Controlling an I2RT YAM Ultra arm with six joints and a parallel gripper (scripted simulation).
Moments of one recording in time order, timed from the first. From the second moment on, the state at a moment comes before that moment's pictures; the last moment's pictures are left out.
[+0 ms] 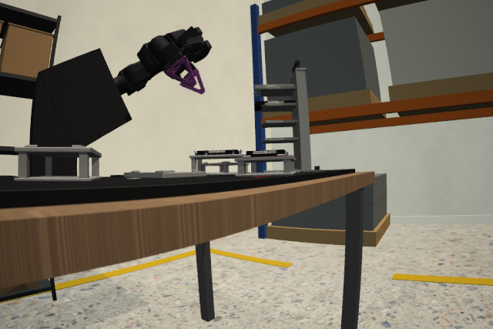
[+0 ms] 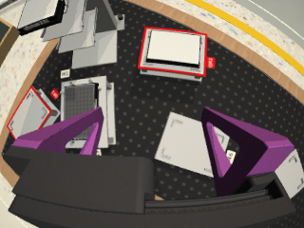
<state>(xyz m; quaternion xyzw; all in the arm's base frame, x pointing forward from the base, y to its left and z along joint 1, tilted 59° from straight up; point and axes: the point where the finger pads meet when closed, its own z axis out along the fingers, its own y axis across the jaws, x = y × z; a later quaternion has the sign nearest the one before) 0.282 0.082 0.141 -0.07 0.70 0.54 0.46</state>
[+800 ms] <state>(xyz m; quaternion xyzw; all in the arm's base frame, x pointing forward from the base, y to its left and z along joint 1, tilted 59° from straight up) 0.282 0.082 0.141 -0.07 0.70 0.54 0.46</state>
